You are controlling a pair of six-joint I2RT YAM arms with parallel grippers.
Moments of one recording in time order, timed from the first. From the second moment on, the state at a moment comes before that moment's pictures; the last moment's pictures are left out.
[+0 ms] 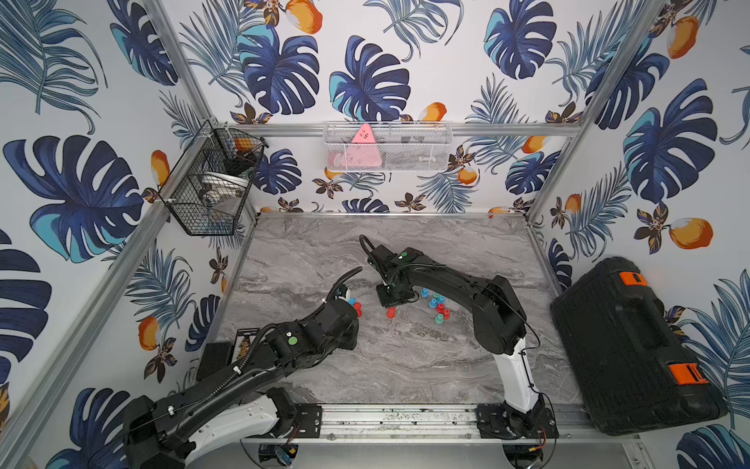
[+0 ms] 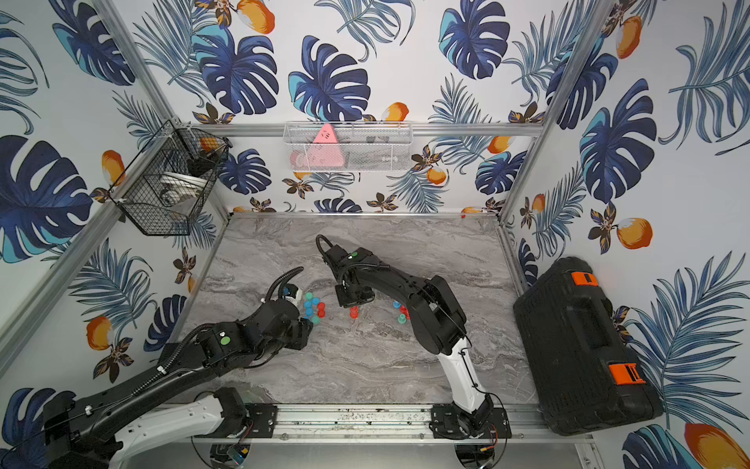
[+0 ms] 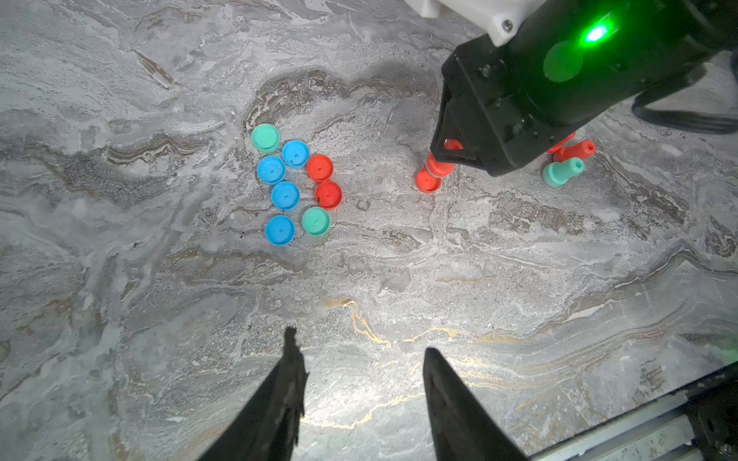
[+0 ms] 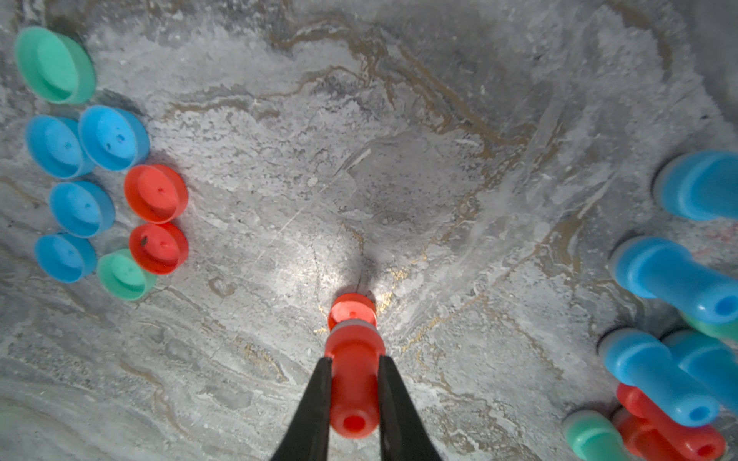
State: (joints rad) left arm -0.81 0.93 0.79 -0.77 -0.29 -0.64; right arm 0.81 2.15 1.80 -1.06 0.04 0.46
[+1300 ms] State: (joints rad) left arm -0.80 0.93 0.78 -0.77 -0.30 -0.64; right arm 0.83 2.18 1.77 -1.02 0.05 0.48
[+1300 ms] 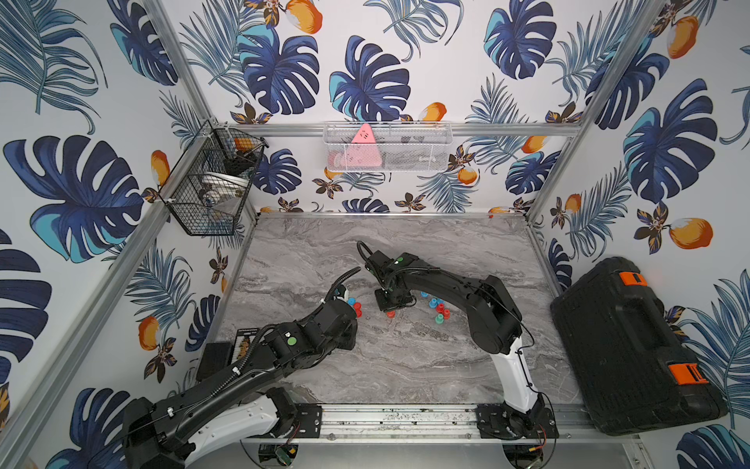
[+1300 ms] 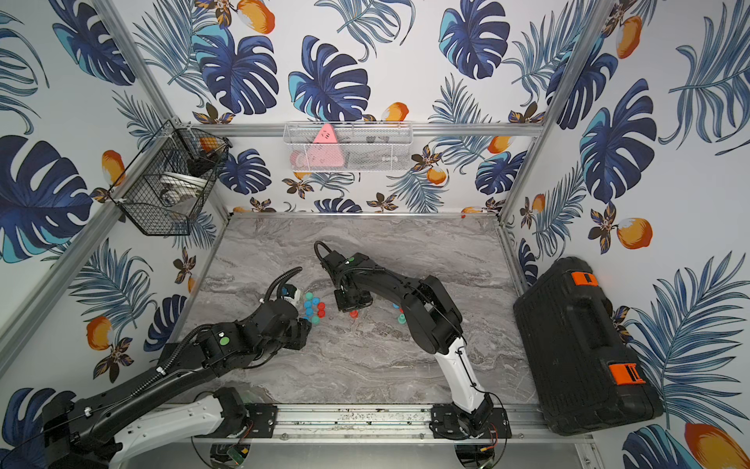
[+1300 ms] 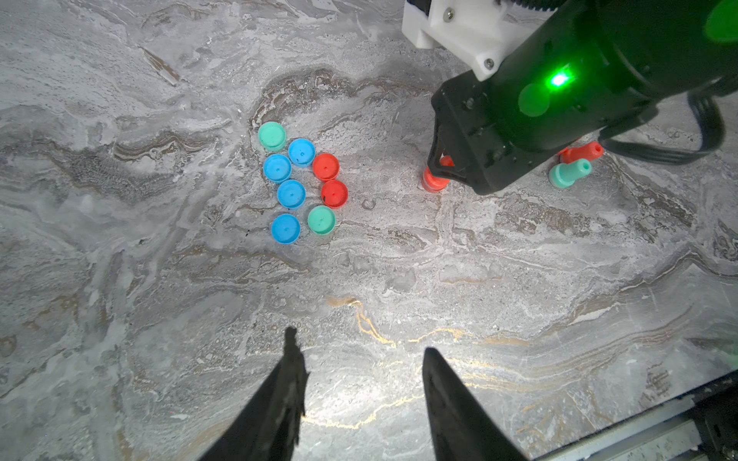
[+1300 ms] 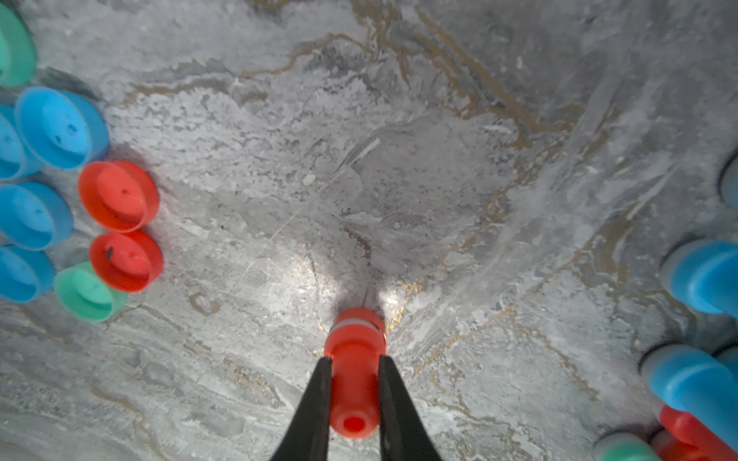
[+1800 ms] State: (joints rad) left arm -0.80 0.93 0.78 -0.77 -0.29 -0.64; right arm 0.83 2.17 1.73 -1.00 0.07 0.48
